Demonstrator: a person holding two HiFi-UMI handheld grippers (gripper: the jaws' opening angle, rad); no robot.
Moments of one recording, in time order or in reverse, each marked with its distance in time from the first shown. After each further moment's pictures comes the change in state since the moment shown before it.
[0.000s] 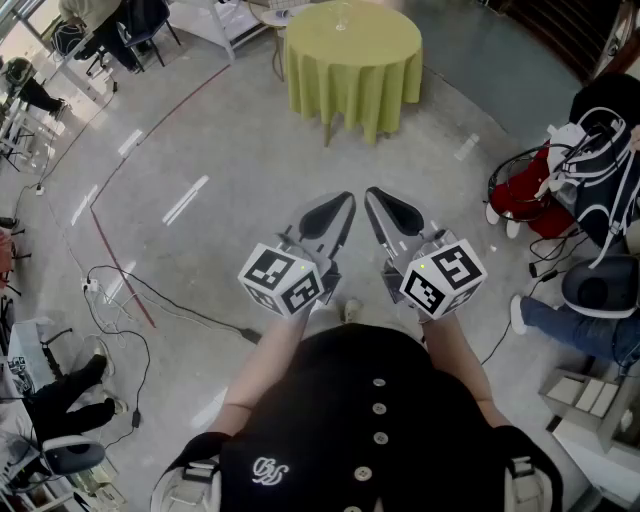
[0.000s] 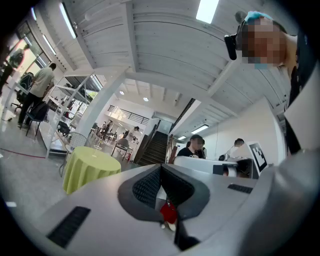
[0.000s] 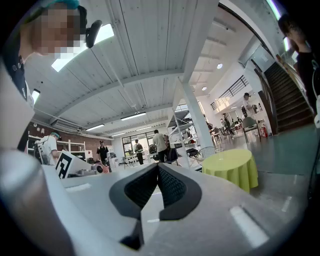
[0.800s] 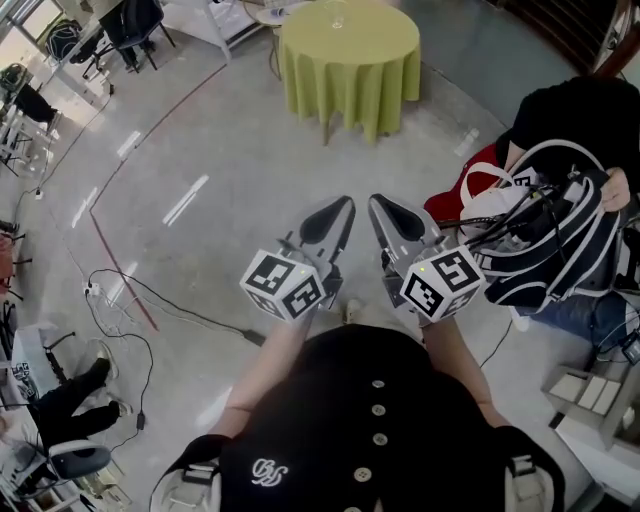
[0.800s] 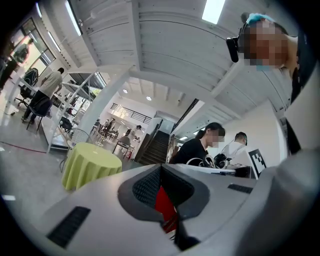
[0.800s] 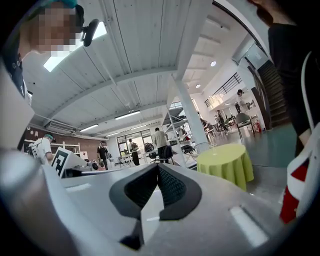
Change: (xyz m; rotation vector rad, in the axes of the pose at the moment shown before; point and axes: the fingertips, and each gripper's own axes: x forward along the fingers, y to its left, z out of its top) left arm 0.008 0.005 -0.005 -0.029 0.013 0.004; right arm -0.003 -0.020 -0.016 0.046 0.025 -0.052
